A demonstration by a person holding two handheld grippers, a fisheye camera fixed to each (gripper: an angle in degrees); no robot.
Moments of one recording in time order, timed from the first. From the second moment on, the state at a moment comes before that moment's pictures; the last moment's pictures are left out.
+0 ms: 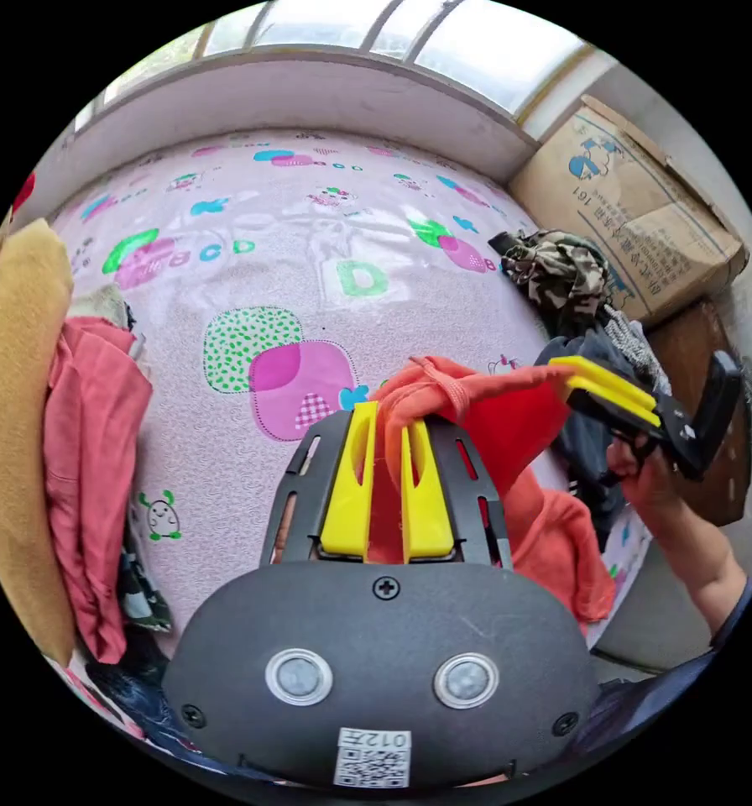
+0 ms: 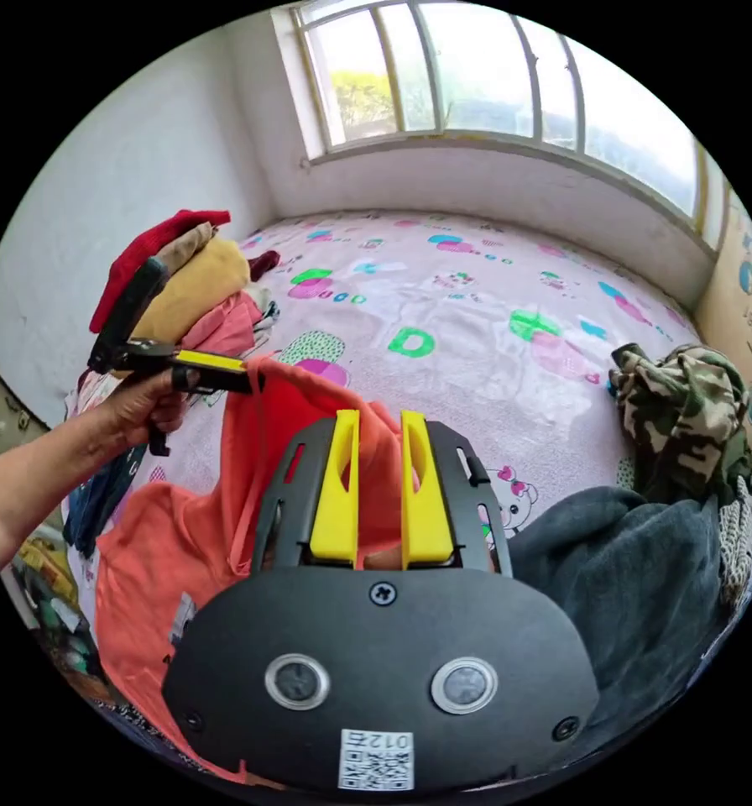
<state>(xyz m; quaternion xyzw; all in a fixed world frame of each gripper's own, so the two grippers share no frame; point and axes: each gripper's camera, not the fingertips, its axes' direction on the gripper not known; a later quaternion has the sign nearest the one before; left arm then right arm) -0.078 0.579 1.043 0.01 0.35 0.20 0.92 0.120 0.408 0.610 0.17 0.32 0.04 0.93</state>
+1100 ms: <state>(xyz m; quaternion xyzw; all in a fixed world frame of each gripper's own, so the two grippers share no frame) -0.120 0.556 1.030 0.00 0.64 0.06 0.76 0.088 0.524 0.453 0.15 0.19 0.08 0.97</state>
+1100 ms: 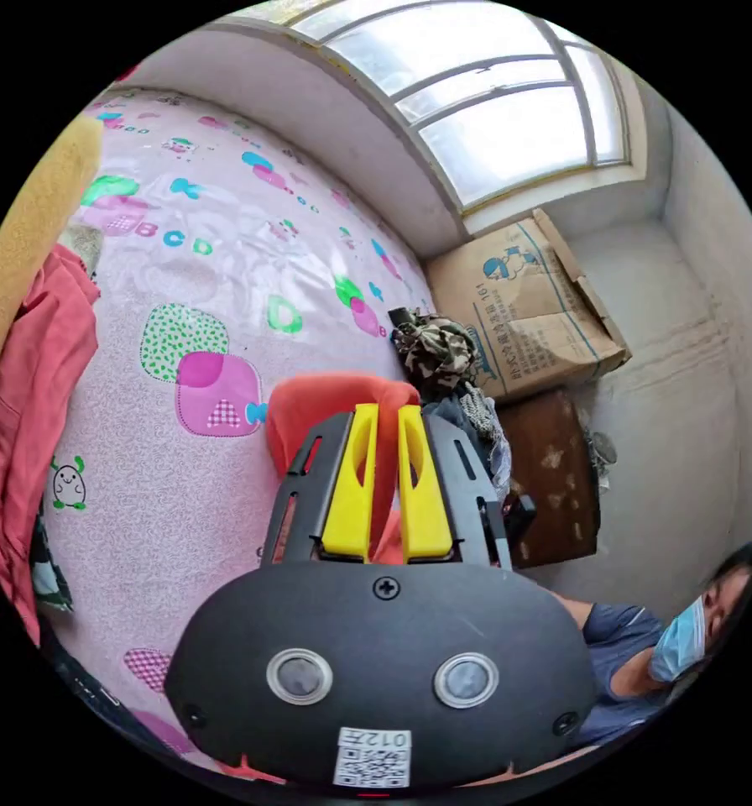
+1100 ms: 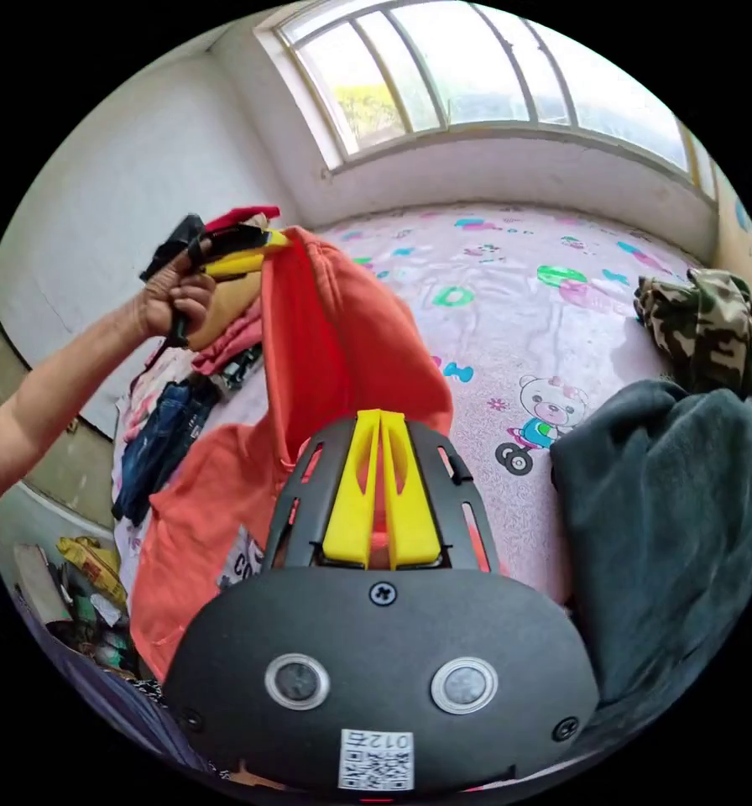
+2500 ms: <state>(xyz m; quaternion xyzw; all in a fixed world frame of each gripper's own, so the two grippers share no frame) 0.141 0.570 0.974 -0.07 0.27 0.17 0.94 0.021 0.904 0.165 0.16 0.18 0.32 0.92</state>
